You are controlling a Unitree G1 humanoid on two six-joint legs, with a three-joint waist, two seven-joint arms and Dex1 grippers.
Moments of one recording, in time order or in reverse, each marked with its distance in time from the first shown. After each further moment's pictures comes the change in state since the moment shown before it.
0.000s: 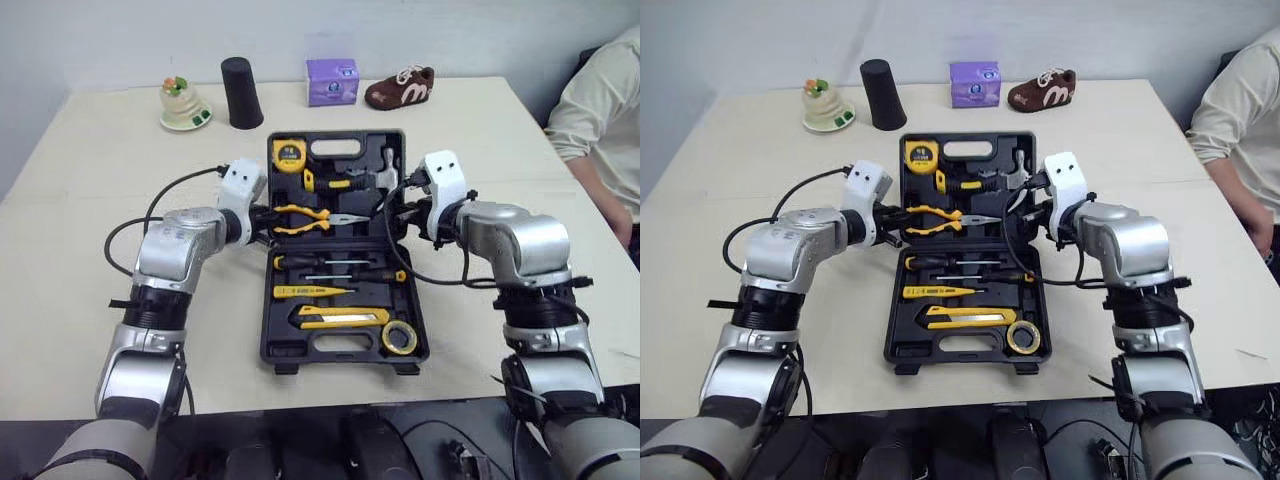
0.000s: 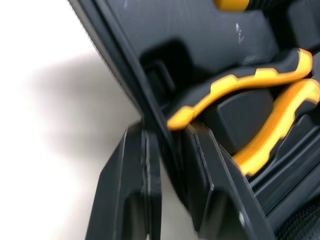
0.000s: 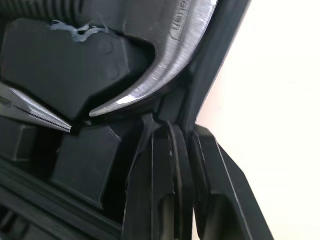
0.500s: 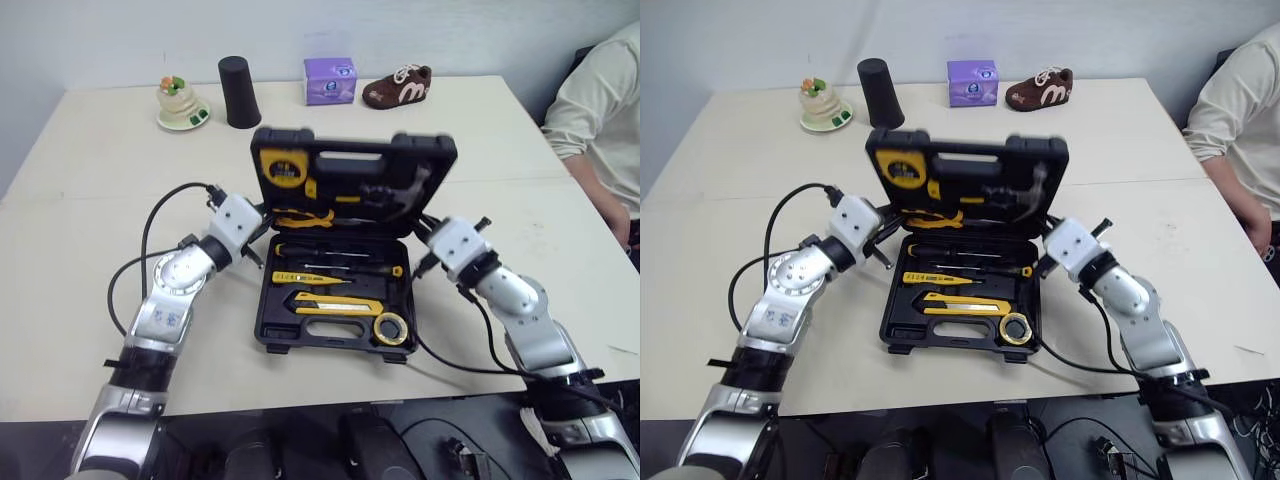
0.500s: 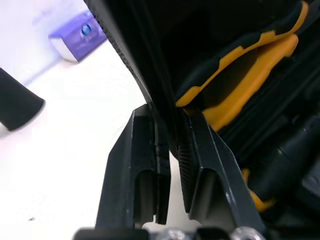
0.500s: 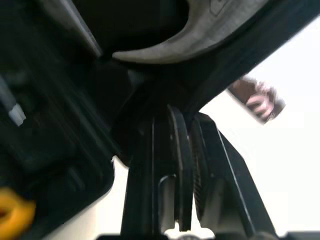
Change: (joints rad) left arm 0.339 0.050 -0.037 -0.070 0.210 -0.799 0.069; right arm 0.456 -0.140 0.079 0.038 -0.374 -1.200 -0.067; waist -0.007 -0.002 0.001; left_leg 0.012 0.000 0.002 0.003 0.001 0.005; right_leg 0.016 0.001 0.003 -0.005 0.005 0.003
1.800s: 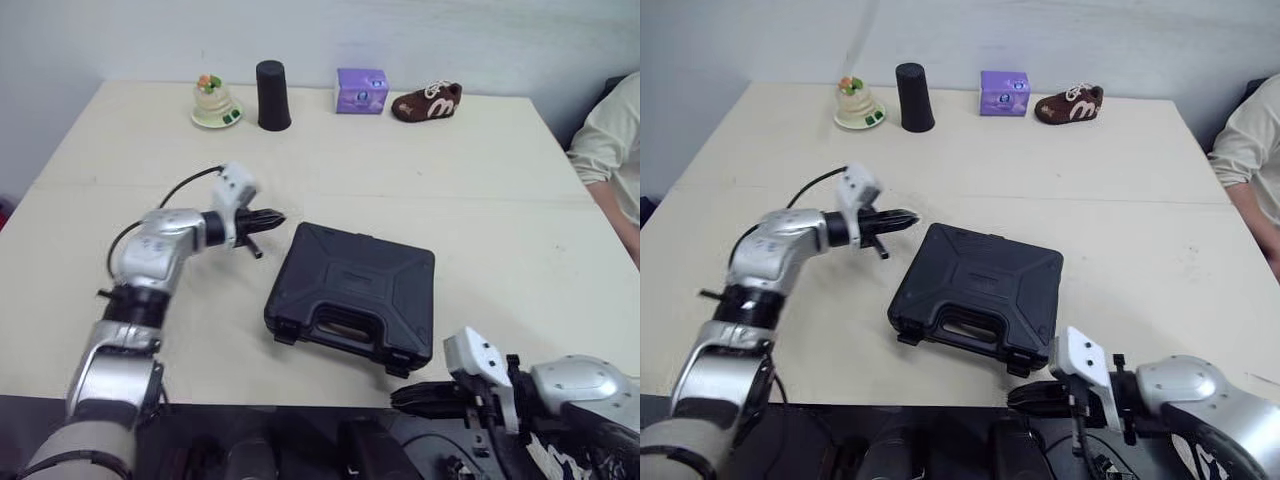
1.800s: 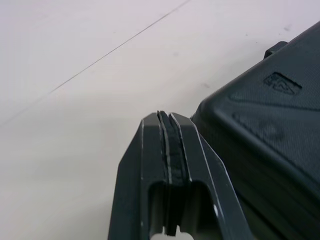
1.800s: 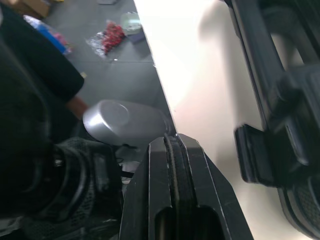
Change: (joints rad) left arm -0.492 -0.008 -0.071 0.555 -0.207 0.348 -0.429; right arm 0.472 -0.450 -0.051 -0.736 0.887 0.902 0.565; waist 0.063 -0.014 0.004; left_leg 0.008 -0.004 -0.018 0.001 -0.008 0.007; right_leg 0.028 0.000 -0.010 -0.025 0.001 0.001
